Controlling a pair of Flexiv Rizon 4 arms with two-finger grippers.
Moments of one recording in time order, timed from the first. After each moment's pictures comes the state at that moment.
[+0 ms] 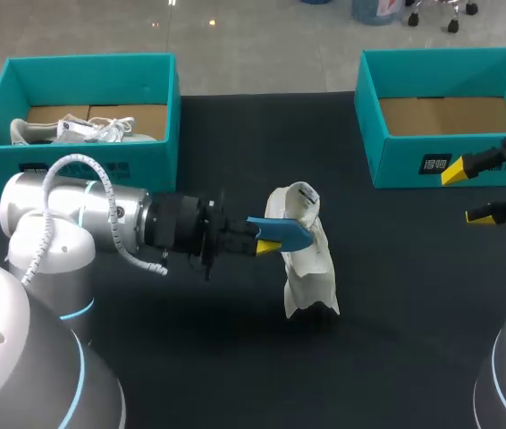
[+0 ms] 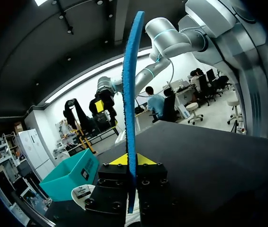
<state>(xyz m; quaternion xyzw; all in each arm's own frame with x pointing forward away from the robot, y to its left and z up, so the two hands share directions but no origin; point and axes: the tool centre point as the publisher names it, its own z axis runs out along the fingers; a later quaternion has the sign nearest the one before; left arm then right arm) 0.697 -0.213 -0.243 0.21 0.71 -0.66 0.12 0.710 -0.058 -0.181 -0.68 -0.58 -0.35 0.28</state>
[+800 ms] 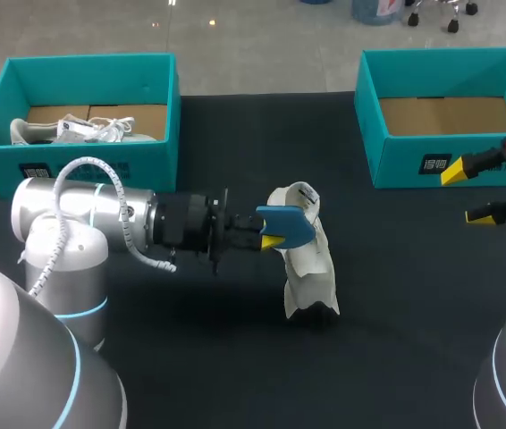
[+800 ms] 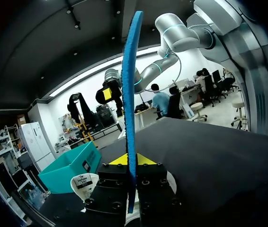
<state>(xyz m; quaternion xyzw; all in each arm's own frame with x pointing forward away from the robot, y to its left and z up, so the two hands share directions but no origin) 0.720 -0.219 -0.264 0.18 0.72 -0.66 0.11 0.710 -0.057 -0.181 -0.68 -0.58 -0.35 0.28</state>
